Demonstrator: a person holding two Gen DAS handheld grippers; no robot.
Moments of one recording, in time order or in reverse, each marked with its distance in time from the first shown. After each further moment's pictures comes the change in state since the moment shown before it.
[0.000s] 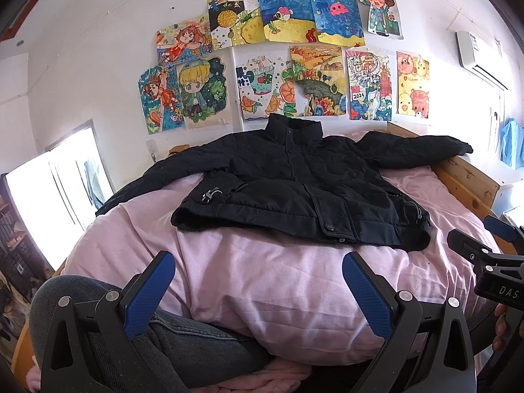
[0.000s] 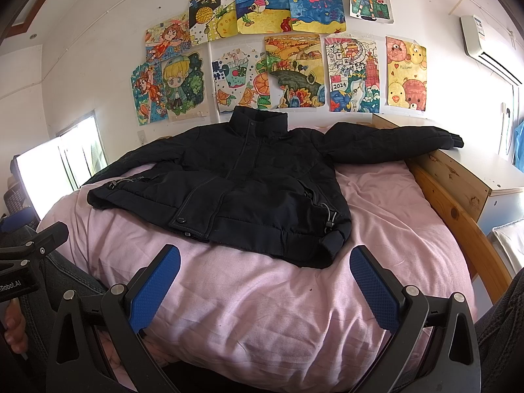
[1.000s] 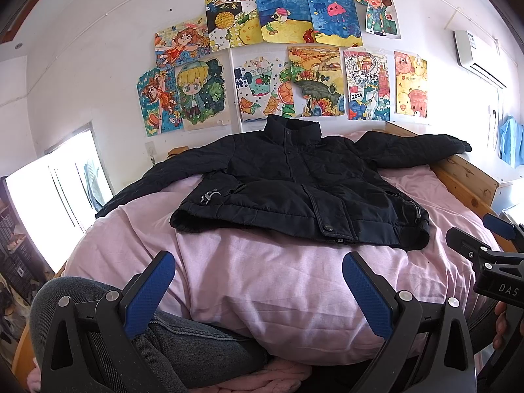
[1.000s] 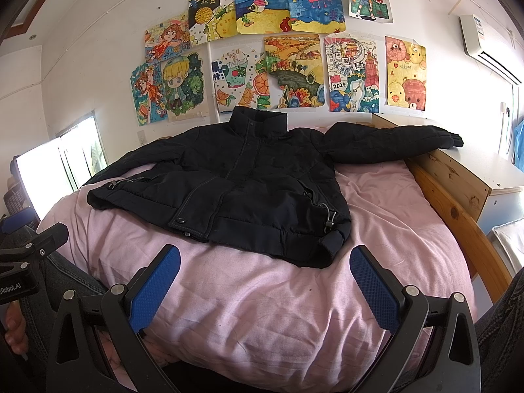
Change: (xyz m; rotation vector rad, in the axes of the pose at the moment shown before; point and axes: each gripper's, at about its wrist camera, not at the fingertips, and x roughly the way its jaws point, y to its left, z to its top) left arm 0.000 0.000 0.000 -0.007 0.004 -0.005; right arm 0.000 0.000 0.000 0.001 0.000 0.000
